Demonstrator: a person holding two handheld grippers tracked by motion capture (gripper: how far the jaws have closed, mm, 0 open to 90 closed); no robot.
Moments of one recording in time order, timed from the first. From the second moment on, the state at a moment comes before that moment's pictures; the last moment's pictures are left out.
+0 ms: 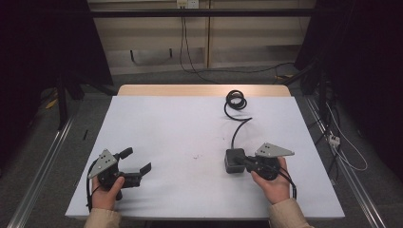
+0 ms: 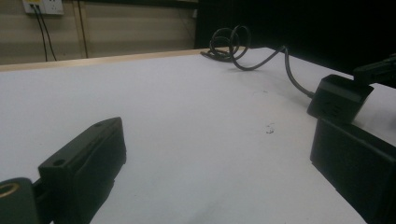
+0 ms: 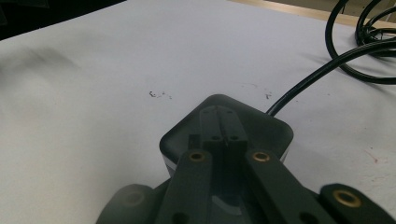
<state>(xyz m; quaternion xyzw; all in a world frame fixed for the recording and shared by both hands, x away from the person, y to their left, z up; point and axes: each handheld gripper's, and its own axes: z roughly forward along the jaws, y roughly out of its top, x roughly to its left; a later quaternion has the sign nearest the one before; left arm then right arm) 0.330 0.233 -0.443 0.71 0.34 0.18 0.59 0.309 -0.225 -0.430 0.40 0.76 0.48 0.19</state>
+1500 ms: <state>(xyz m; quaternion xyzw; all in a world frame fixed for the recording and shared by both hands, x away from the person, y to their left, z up) 0.331 0.232 -0.443 0.71 0.34 0.18 0.59 0.309 -0.225 -0.431 0.40 0.75 0.49 0.18</state>
